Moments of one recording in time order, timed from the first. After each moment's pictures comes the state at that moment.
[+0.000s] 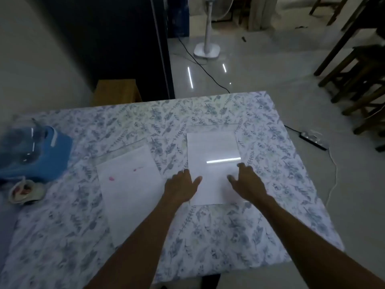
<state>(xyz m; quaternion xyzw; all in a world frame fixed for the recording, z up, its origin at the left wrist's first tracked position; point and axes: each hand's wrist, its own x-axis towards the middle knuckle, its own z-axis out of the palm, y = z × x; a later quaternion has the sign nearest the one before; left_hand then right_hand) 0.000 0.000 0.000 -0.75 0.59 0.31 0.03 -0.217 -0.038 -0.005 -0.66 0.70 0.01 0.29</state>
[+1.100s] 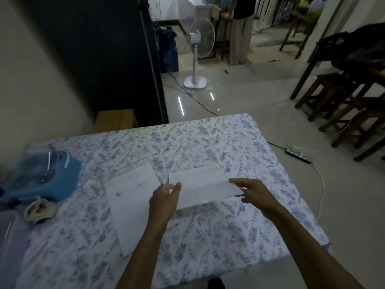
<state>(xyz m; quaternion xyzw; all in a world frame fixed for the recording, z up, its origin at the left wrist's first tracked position) 0.022 0.087 0.117 -0.78 0.33 0.42 -0.33 -0.248 0.027 0.092 -0.50 0.62 -0.25 0.54</state>
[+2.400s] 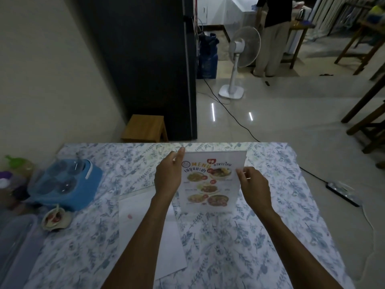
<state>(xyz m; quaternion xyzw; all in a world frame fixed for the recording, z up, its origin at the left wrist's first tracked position) 0.074 -0.090 0.154 -0.79 0.40 0.25 -0.39 -0.157 -0.143 0.092 -0.65 0.64 -0.28 0.29</state>
